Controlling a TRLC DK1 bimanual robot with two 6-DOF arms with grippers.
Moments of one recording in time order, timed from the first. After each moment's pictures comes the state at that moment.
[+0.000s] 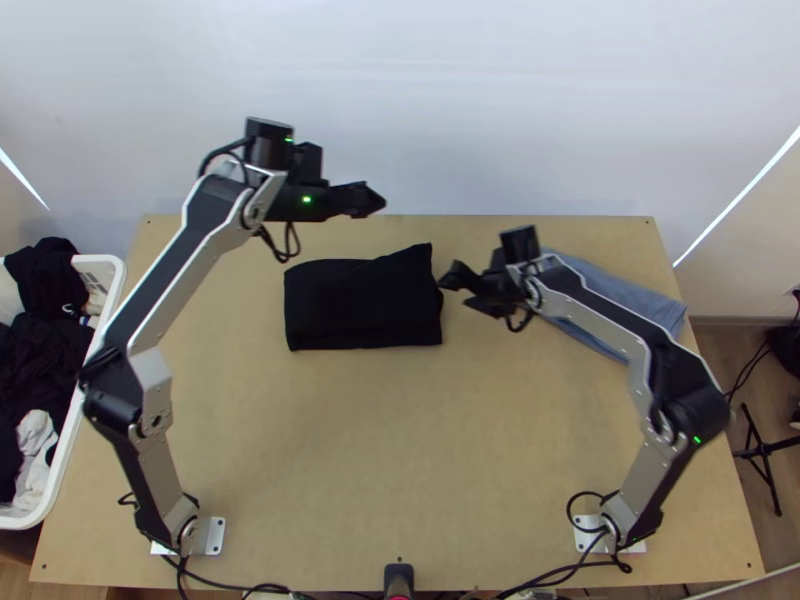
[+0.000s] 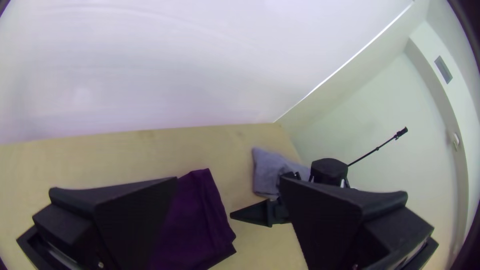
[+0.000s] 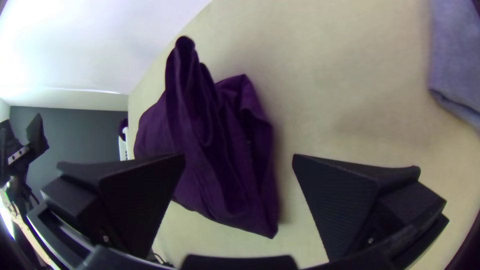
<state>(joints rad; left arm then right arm) -0.36 1.93 2.07 -0.71 0.46 -0.37 0.39 1.91 1.33 -0.28 -0.44 0.81</state>
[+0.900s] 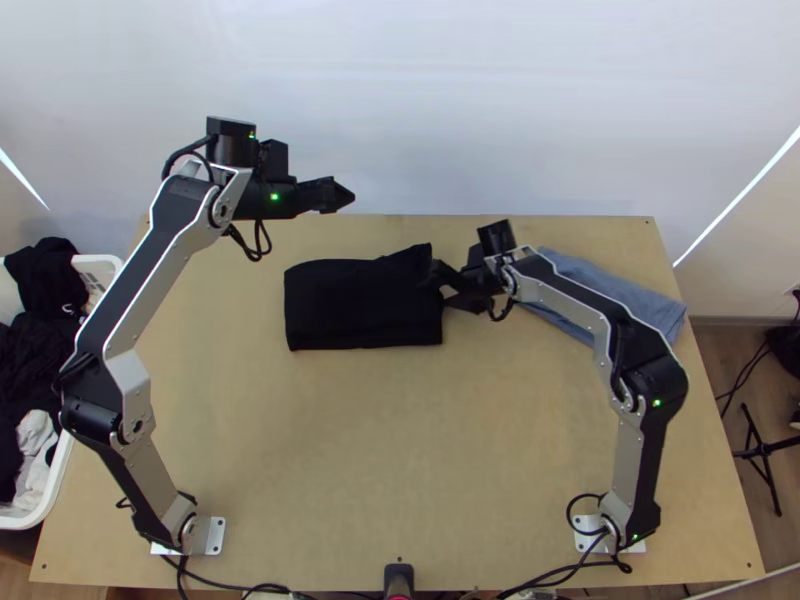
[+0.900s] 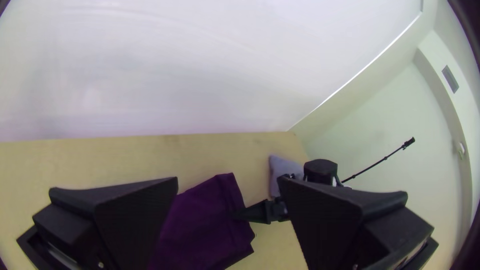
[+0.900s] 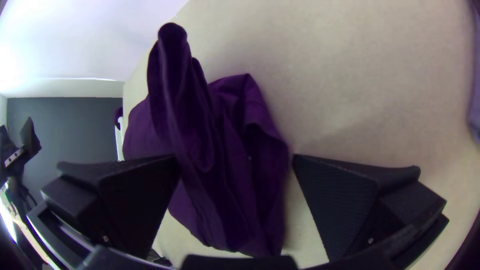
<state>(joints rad) -0.27 1.88 2.00 -0.70 0.46 -0.34 0.40 2.09 1.50 -0.33 -0.50 0.76</state>
